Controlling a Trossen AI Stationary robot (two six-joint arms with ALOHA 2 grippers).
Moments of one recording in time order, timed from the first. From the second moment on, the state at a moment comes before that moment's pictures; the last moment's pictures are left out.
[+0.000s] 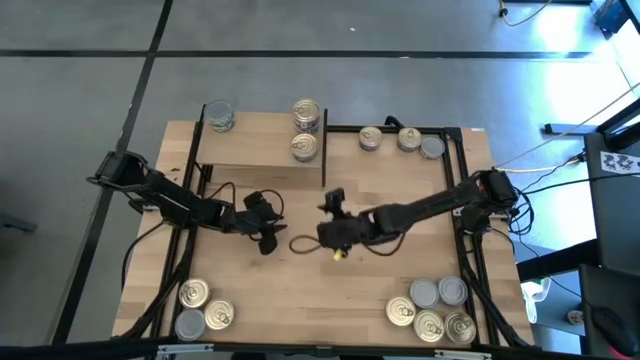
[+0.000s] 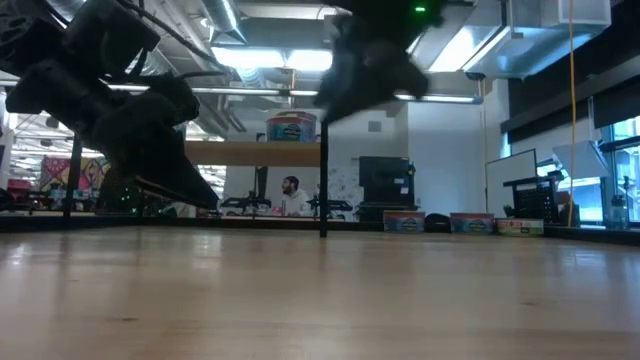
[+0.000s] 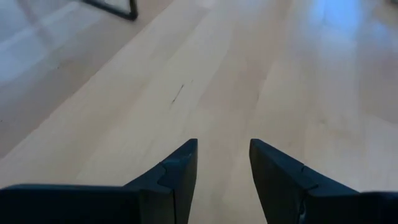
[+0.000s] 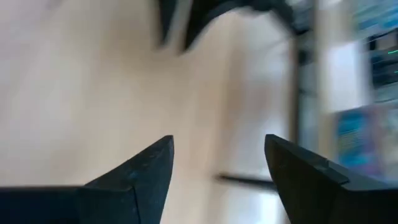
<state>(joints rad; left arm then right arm) -0.23 1.40 0.32 0.40 -0.43 -0.51 0.26 1.82 1.37 -0.45 0.58 -0.38</state>
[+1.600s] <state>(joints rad) -0.71 1.41 0.91 -0.55 -0.26 -0.83 0.27 1.82 0.81 0.19 0.43 -0.22</state>
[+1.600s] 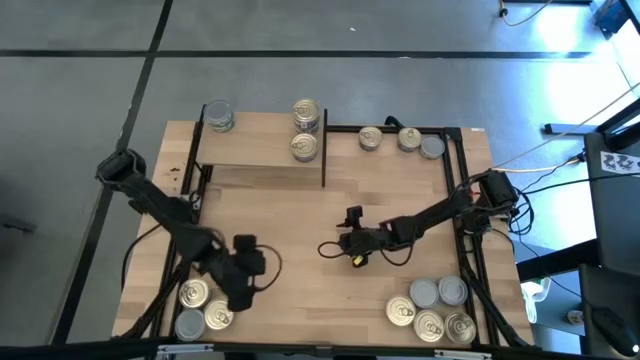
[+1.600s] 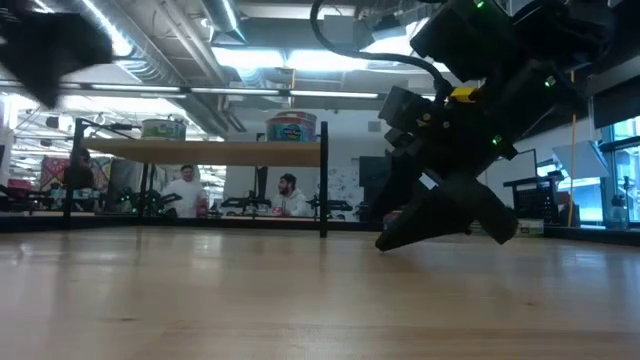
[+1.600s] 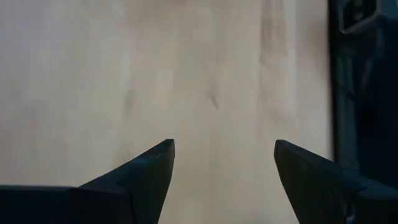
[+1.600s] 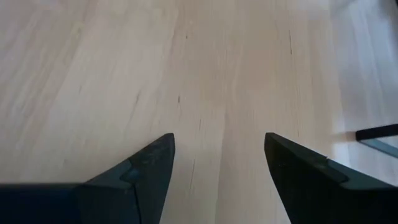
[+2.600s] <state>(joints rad) -0.97 1.50 0.86 -0.76 -0.04 -1.24 0.27 1.82 0.81 0.23 0.42 -0.07</state>
